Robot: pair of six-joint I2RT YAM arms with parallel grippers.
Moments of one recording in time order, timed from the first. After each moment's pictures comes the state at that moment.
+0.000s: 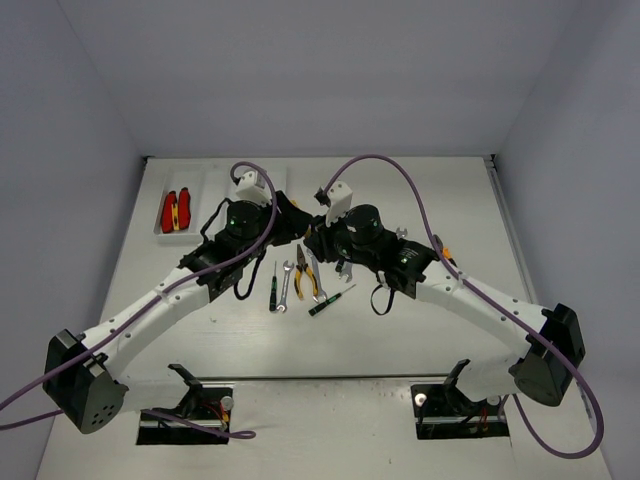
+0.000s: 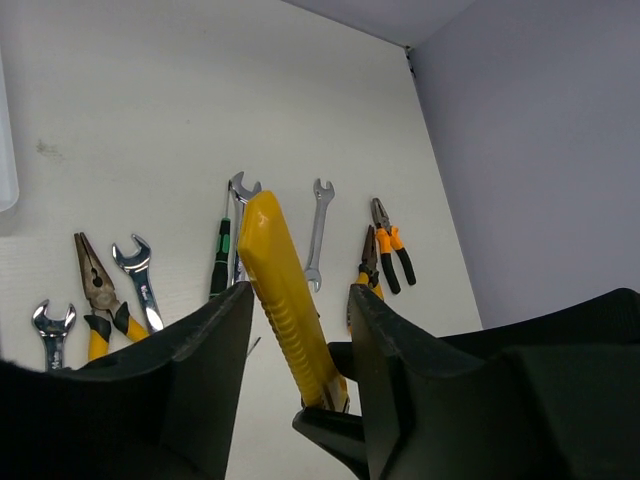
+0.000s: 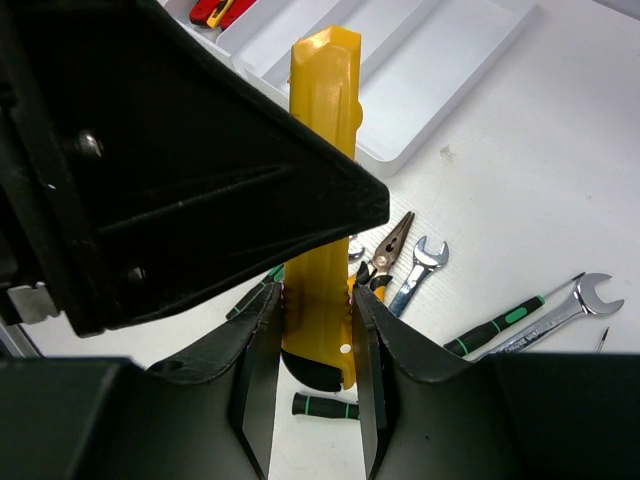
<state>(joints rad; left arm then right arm) -0.67 1.22 1.02 -0.07 -0.10 -0.76 0.85 1.34 1.10 -0.13 0.04 0.18</state>
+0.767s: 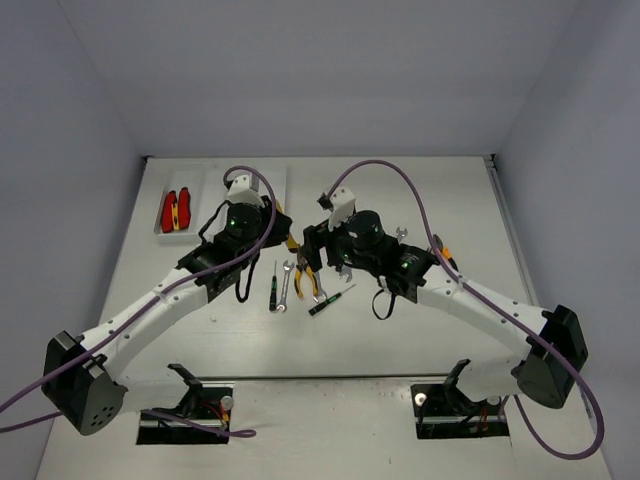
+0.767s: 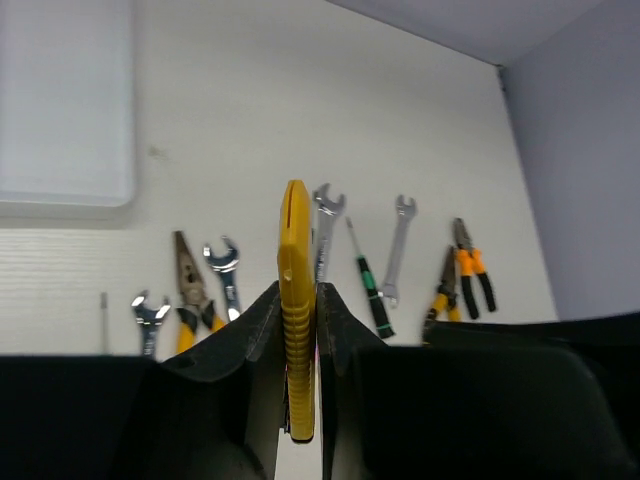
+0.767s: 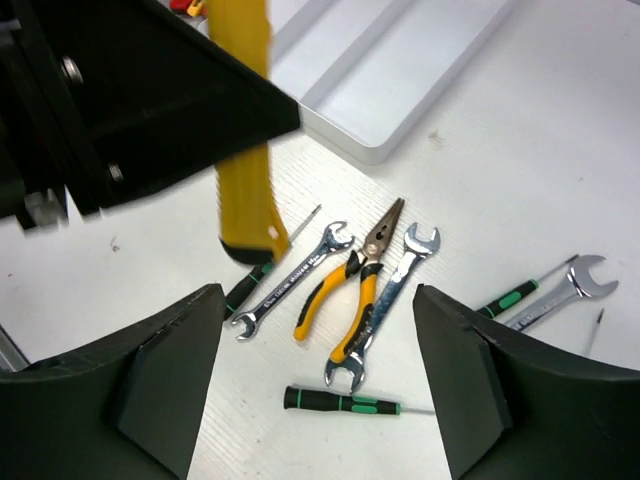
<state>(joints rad) -0.66 1.21 1.00 -0.14 -0.26 -0.70 0.85 1.33 1.04 -0.10 0.07 0.19</state>
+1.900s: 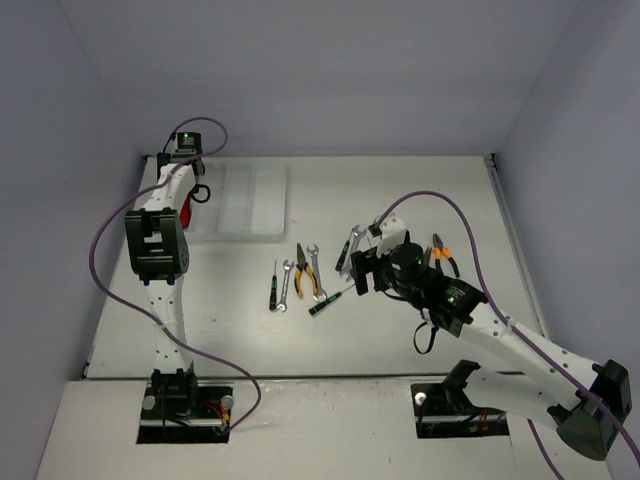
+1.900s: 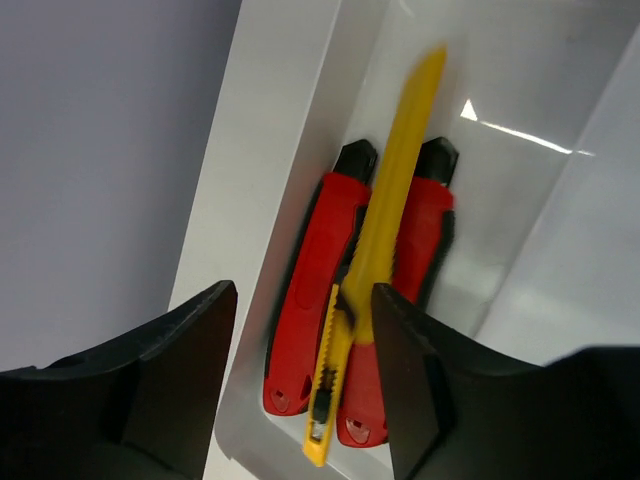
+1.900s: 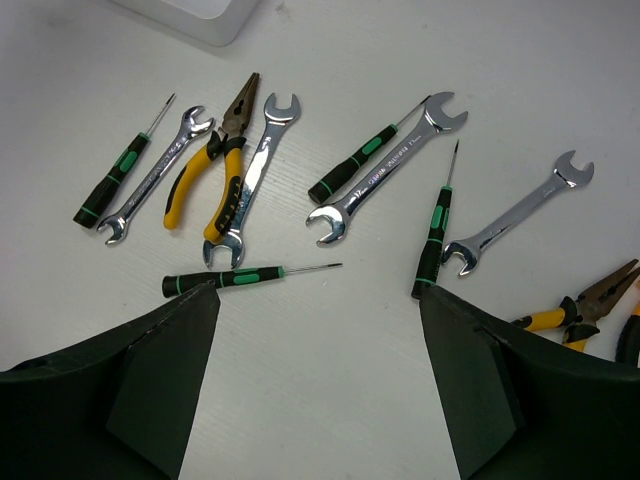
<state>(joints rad) 0.03 2.33 2.07 -0.60 -0.56 0.03 0.78 0.97 0.73 -0.27 0.24 0.19</state>
